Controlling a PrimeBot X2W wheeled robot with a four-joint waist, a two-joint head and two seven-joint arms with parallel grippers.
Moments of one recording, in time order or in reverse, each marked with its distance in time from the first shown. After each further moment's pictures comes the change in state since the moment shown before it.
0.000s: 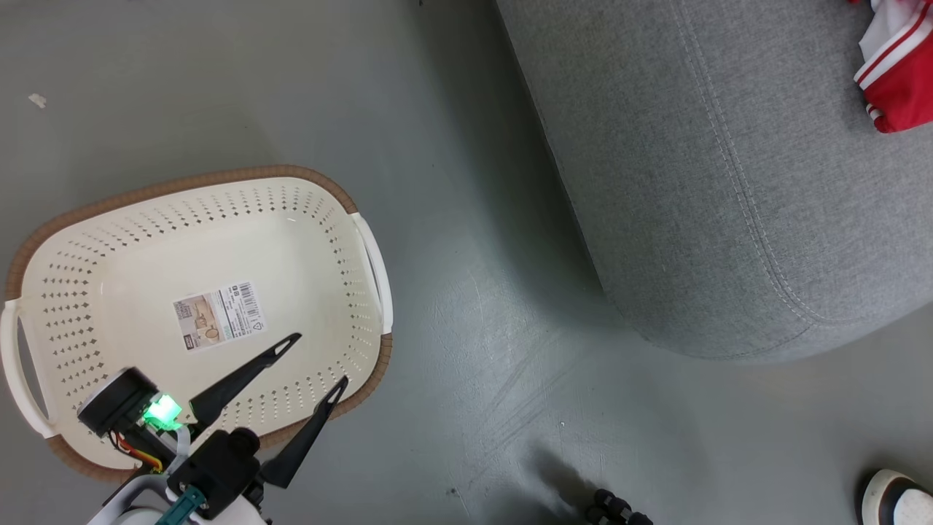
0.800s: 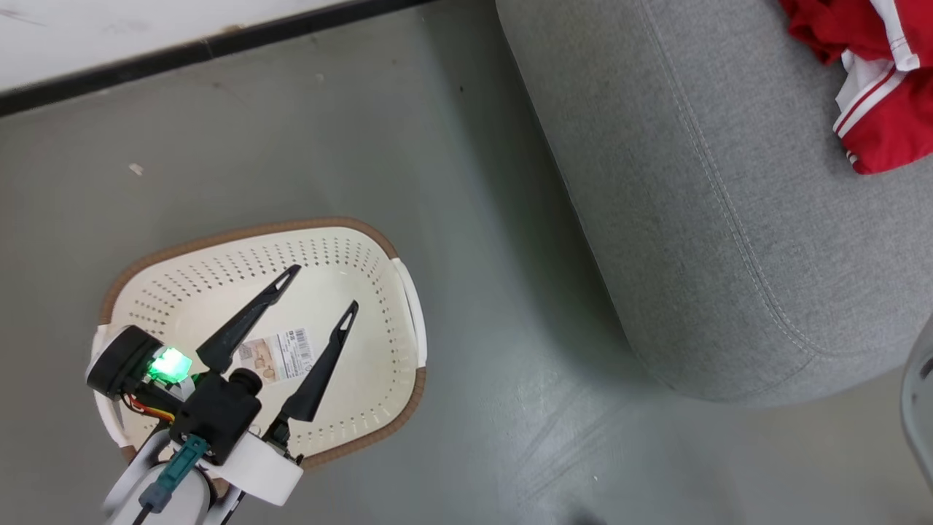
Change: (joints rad) left arm -0.070 -0.161 0.094 0.012 -0.021 0.033 0.000; right arm 0.169 0.014 0.570 -0.199 0.152 0.000 -0.001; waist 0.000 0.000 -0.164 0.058
